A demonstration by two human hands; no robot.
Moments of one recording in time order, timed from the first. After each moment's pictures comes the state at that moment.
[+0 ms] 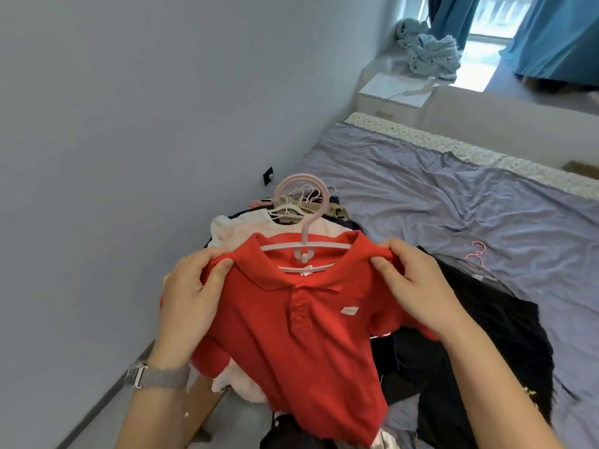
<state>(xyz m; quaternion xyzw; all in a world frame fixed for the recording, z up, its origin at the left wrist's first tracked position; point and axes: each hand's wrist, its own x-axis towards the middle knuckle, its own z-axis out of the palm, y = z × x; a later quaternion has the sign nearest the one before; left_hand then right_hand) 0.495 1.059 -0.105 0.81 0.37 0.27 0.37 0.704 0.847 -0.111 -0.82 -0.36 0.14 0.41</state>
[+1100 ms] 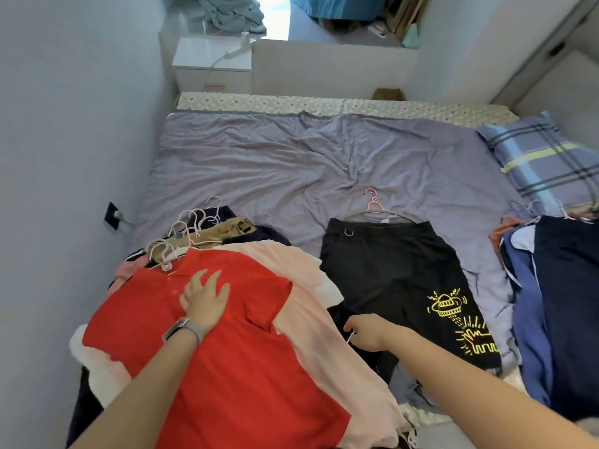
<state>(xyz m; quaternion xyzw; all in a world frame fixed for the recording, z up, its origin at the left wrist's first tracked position) 0.763 1.236 -0.365 0.93 0.22 -0.10 0.27 0.763 0.900 -0.344 -0.88 -0.07 0.47 0.05</state>
